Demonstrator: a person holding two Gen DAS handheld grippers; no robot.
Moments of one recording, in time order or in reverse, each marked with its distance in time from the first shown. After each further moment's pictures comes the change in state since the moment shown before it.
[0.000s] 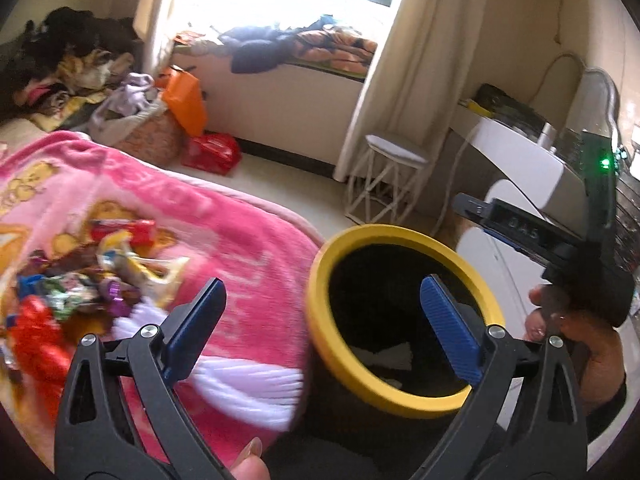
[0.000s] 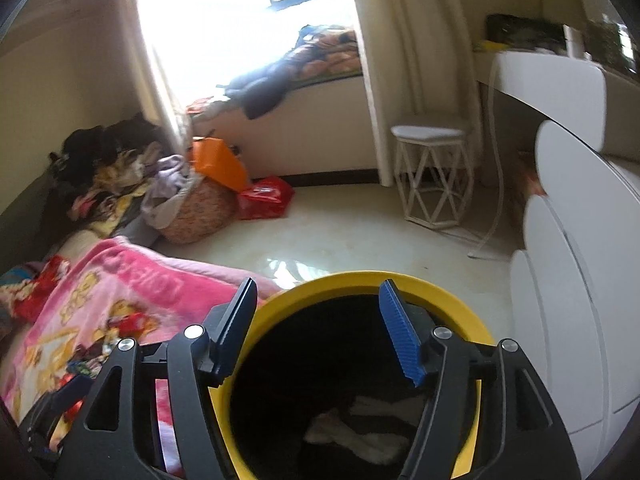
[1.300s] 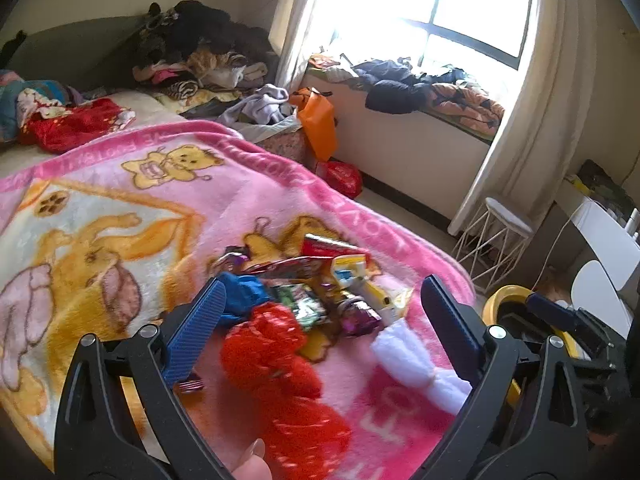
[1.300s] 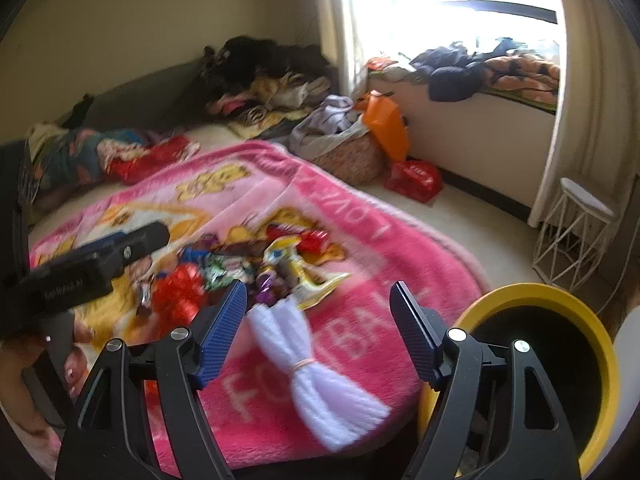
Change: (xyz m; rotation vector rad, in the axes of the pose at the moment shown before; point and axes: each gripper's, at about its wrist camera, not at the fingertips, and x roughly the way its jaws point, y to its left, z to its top) left arm -0.087 0.153 -0.006 -0.230 -0.118 0.335; right arm -0.008 0.183 -0.065 -0.476 0.115 0.402
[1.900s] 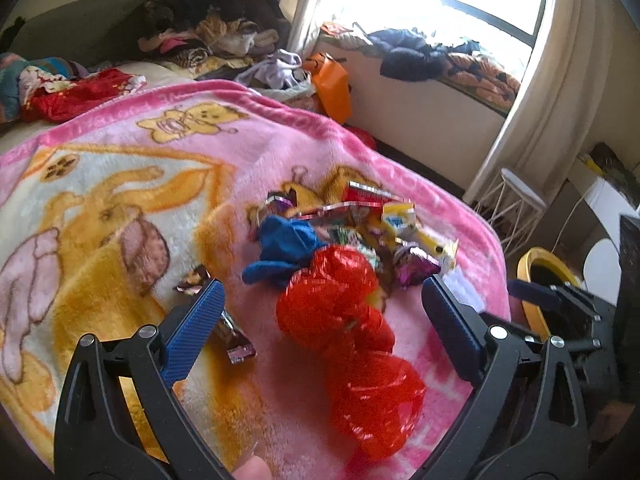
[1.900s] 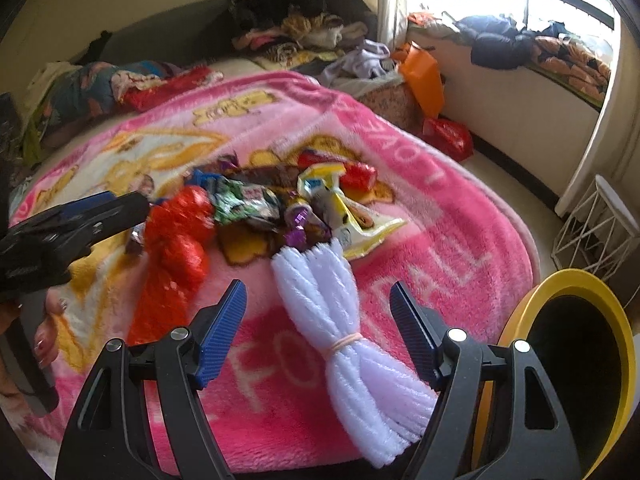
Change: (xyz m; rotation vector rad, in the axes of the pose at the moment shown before) left arm 0.016 0.041 -0.032 0.001 0.128 0.020; right arm 0.065 0.027 -0.023 -0.105 0.215 0.043
